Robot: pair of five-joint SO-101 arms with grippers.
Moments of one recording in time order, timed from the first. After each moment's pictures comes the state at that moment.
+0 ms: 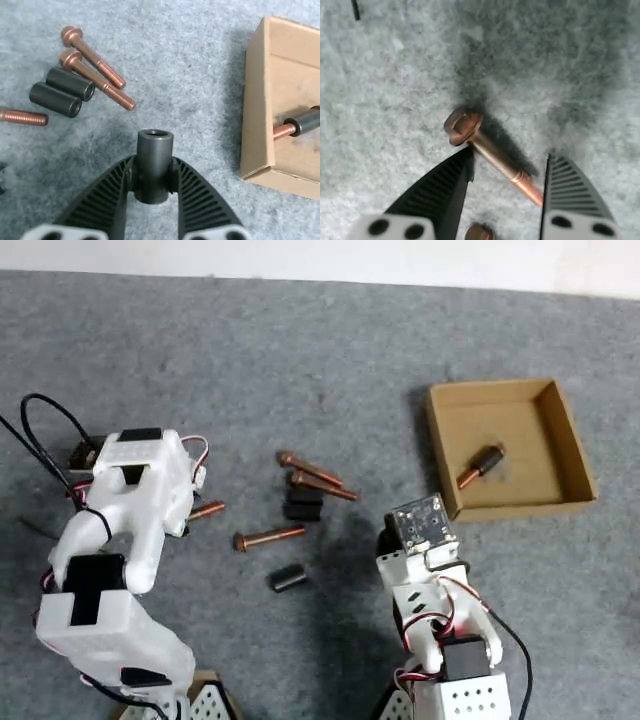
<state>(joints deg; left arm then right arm) -12.4 8.4 27.5 62.5 75.6 -12.1 -104.5 95.6 51.2 15.3</state>
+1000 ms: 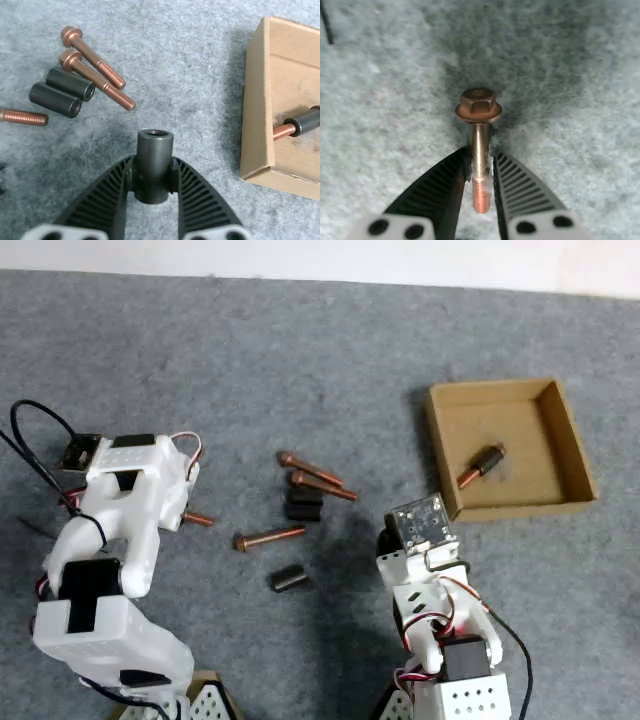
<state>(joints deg) -14.5 5.8 30.4 56.0 74.0 -12.1 -104.5 95.6 51.1 15.3</state>
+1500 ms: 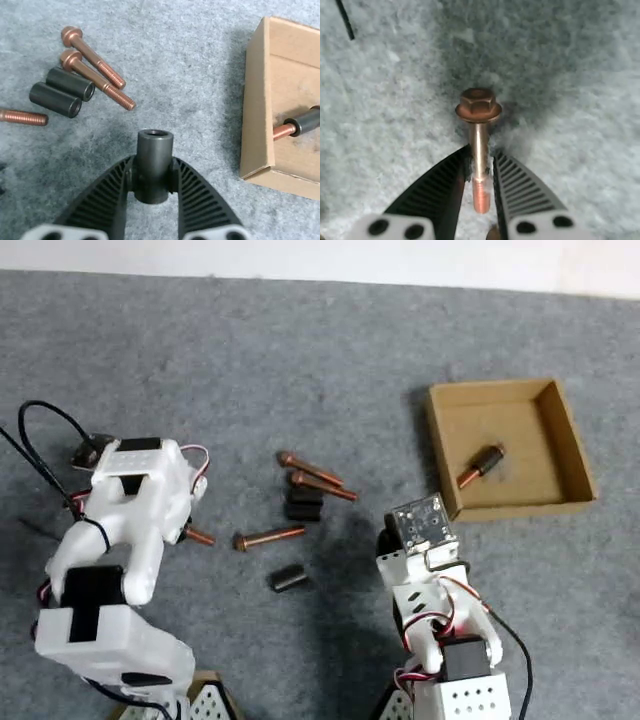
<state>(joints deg) -10.9 3.5 32.8 60.5 67.6 -12.1 -104.5 95.6 51.1 15.3</state>
